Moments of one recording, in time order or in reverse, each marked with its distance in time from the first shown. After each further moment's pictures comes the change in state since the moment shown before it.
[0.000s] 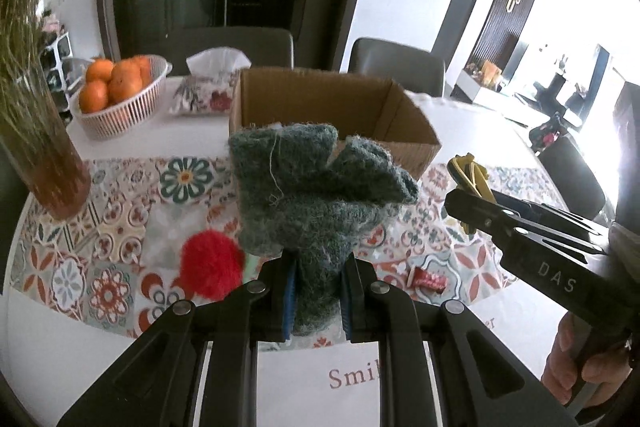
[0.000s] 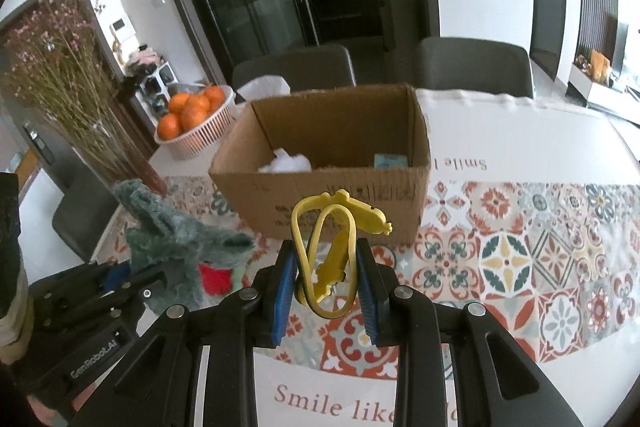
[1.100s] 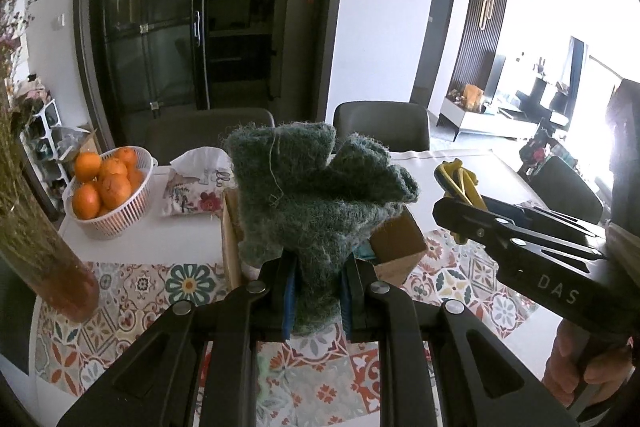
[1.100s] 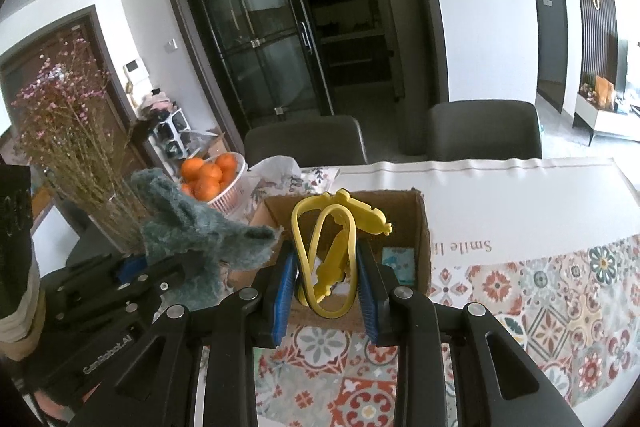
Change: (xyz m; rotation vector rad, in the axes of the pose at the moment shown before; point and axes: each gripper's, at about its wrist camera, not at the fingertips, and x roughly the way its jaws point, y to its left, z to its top) left arm -0.010 -0.014 0.095 0.115 -0.156 -0.014; right arm -0.017 0.002 0.079 0.000 -0.158 0.037
